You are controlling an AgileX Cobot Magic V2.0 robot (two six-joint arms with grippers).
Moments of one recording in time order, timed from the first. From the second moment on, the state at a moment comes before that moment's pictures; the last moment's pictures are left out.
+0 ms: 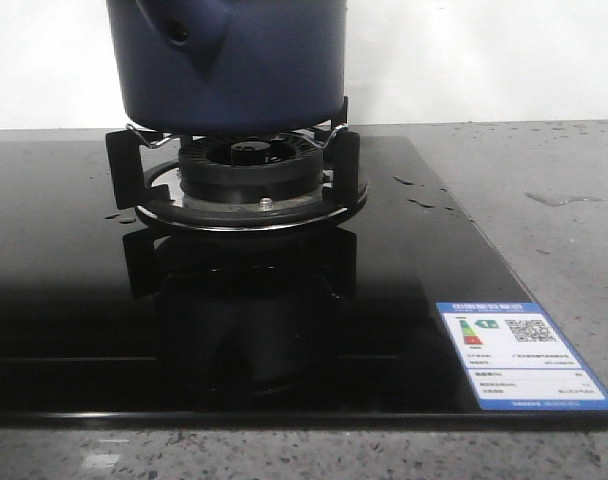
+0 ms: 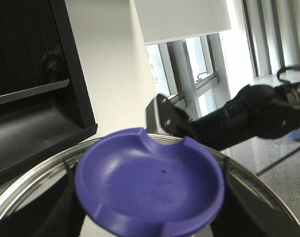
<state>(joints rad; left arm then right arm) -0.04 1.08 -1.21 -1.66 1.04 1.72 0.32 1.43 -1.45 -0.33 0.35 -0.13</state>
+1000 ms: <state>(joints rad) -0.11 1.13 -1.19 -1.63 1.03 1.72 0.08 1.13 -0.42 -0.10 -0.39 -0.12</state>
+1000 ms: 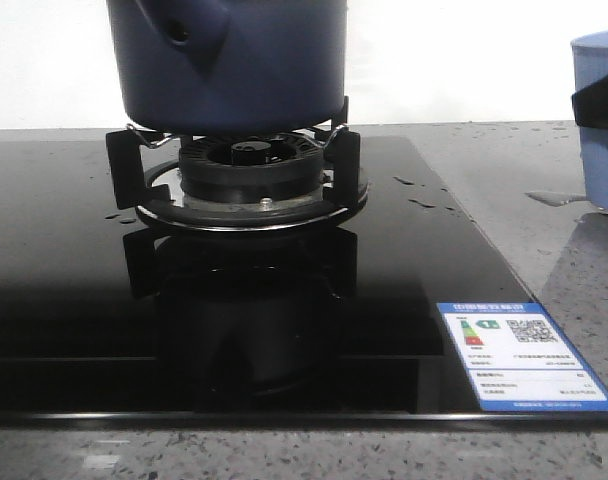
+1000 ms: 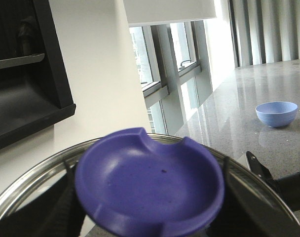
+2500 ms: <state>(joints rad) -0.23 1.52 -1.19 -1.65 0.89 1.82 0.10 0.58 -0.42 0.03 -0.15 -0.12</state>
